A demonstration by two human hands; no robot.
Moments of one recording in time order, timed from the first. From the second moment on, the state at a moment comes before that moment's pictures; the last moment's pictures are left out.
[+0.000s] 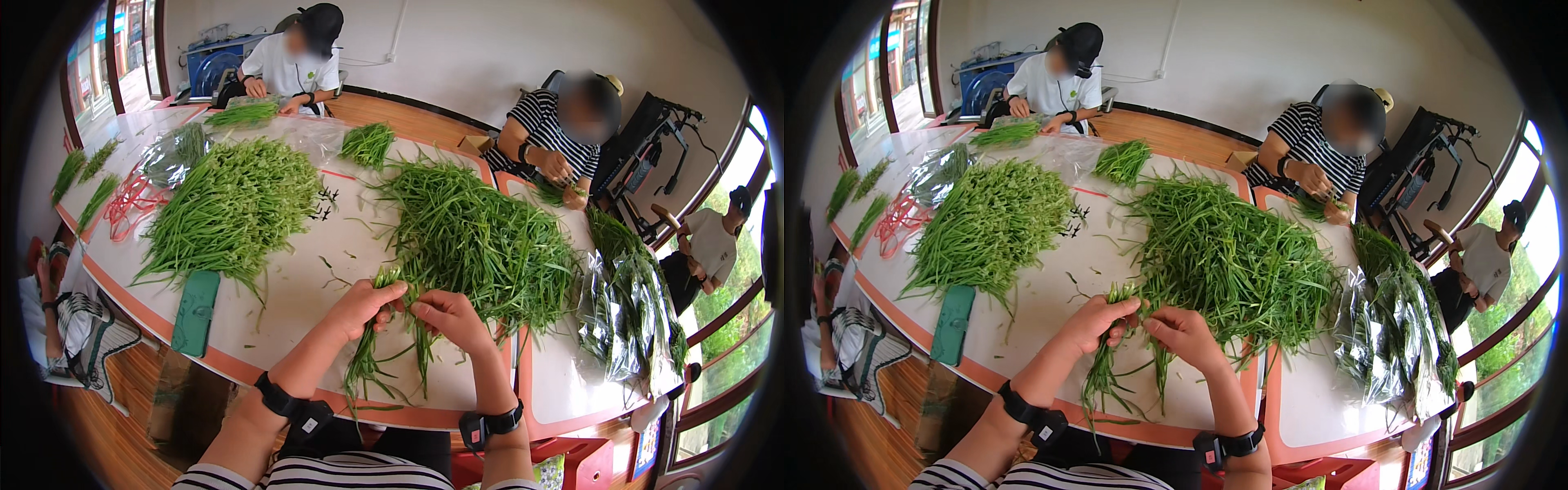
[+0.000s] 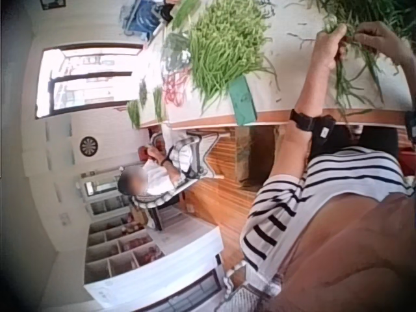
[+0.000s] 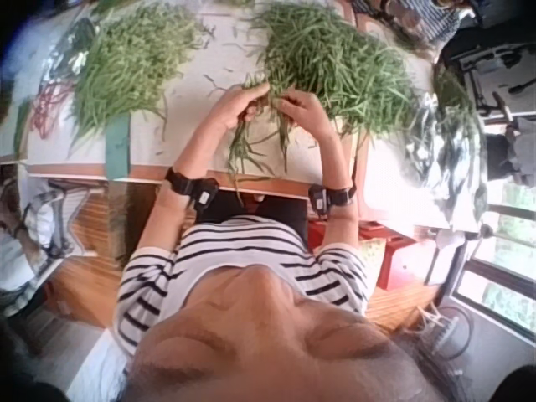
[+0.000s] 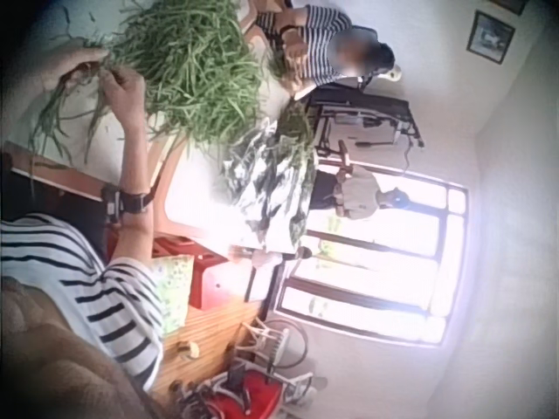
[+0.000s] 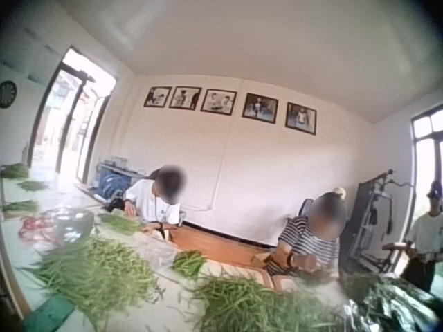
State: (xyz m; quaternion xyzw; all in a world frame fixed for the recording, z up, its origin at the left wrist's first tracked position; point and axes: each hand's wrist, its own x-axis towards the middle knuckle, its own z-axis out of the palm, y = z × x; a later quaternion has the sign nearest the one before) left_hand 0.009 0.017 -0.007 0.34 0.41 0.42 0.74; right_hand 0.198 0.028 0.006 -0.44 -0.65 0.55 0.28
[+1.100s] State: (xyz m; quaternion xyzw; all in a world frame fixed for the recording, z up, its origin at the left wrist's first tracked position) left_hand -0.002 0.022 -0.005 0.26 0.28 0.51 0.78; right_hand 0.192 0.055 -0.025 -0.53 -0.77 0.12 0.34
